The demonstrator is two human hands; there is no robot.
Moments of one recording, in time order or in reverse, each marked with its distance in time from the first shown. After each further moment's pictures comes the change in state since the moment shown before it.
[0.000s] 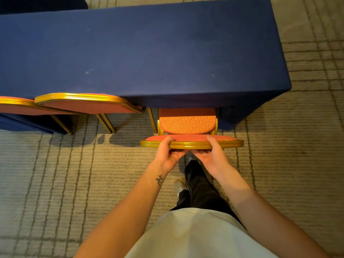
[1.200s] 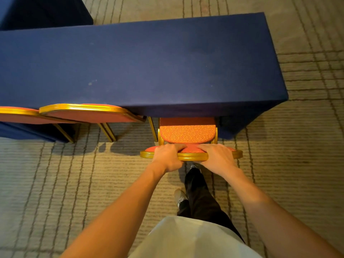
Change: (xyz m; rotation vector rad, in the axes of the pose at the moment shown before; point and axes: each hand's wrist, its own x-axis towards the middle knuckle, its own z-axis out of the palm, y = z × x) left_hand 0.012 0.021 0.005 2.163 0.016 0.607; right_hand 0.013 -0.043 -0.011 -2.128 -0.126 -0.939
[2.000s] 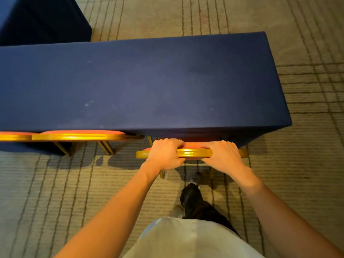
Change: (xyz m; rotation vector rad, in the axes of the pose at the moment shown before) left_hand 0.086 -0.006 -0.099 0.035 0.148 0.183; right_hand 0.102 0.012 -0.090 0.013 -0.034 0.033
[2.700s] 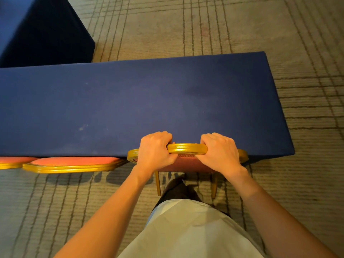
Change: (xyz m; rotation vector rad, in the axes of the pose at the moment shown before) left_hand 0.096 -0.007 -0.065 0.035 0.477 0.010; right_hand 0.101 0.025 -0.067 0.001 0.211 -0.059
